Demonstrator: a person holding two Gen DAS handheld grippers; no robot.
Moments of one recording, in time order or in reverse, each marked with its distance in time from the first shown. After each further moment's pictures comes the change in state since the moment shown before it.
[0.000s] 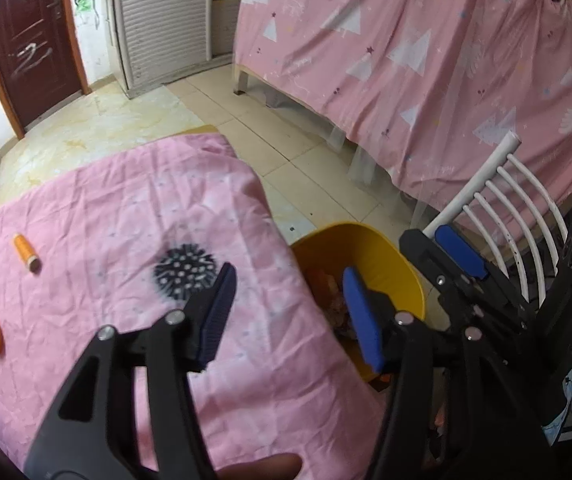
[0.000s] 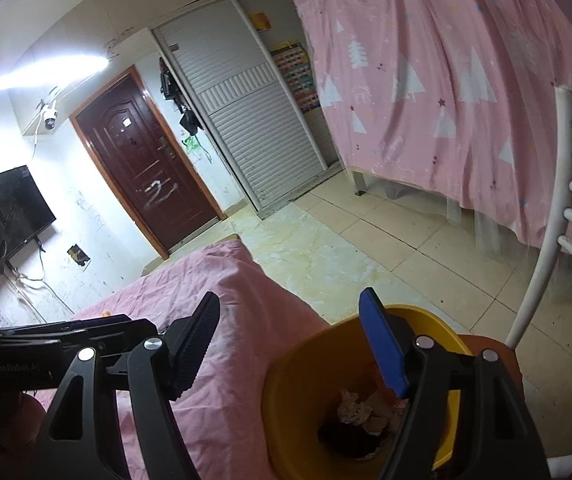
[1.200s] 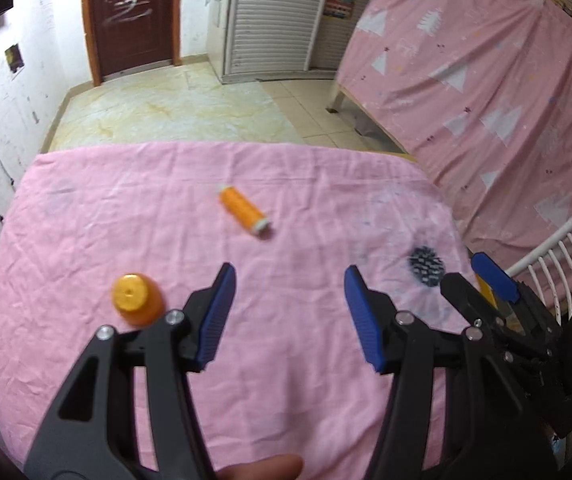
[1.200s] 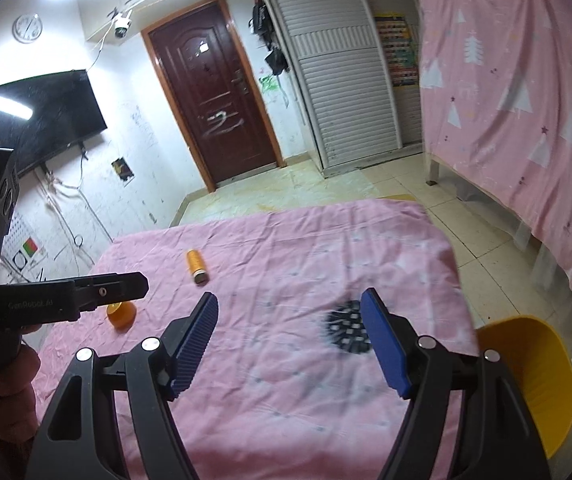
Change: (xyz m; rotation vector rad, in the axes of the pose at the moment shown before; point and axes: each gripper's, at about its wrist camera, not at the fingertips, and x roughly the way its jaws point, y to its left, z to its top) left arm -0.071 0.204 -0.043 -0.271 -0.066 0.150; right arm 0.072 0.190 -0.033 -0.277 0.173 0.132
